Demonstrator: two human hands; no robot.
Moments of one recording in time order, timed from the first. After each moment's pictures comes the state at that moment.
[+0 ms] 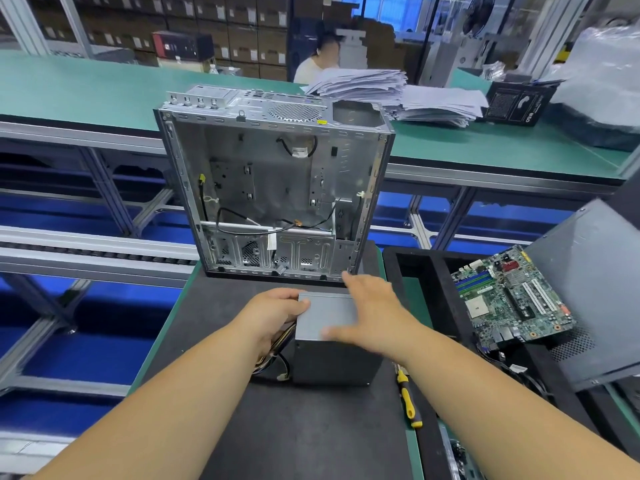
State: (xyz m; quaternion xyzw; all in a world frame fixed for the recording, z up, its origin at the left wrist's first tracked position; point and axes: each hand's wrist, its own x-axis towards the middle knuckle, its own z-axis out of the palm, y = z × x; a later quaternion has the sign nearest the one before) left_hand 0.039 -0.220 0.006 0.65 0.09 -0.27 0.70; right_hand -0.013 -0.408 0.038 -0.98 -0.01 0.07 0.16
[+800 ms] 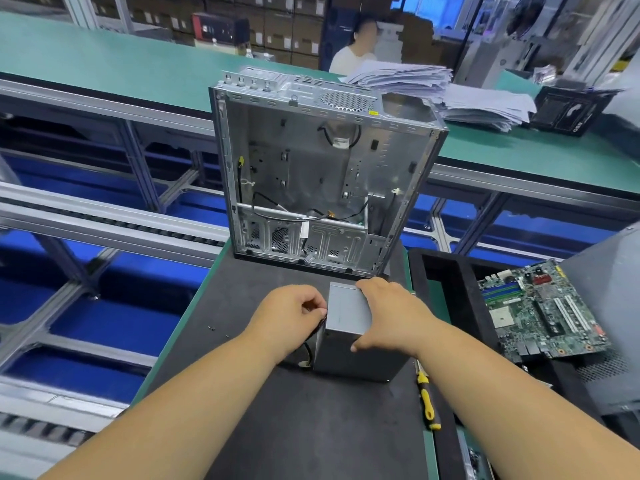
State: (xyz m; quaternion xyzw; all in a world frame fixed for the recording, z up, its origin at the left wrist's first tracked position) left_hand 0.015 -0.189 -0.003 0.90 -0.12 -0.04 0.41; right_hand -0.003 -0.386 0.039 -0.99 -0.07 0.10 0.04
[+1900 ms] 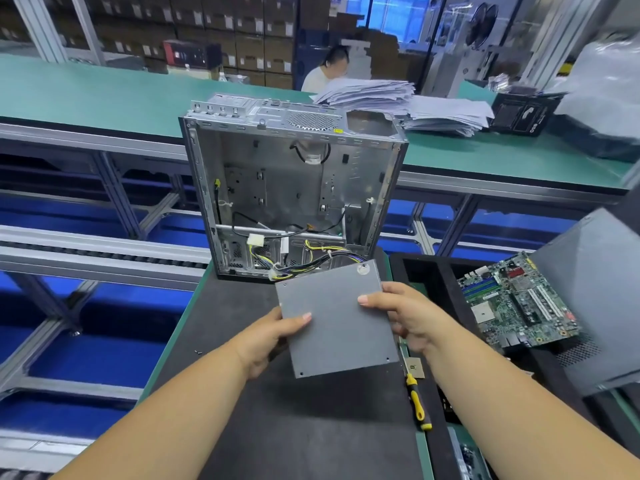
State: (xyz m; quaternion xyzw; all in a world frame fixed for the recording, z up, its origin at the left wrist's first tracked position) left_hand 0.020 -0.182 -0.015 0.61 -0.01 -0.33 0.72; right_hand -0.015 -0.422 0.048 -0.68 0.16 0.13 0.71
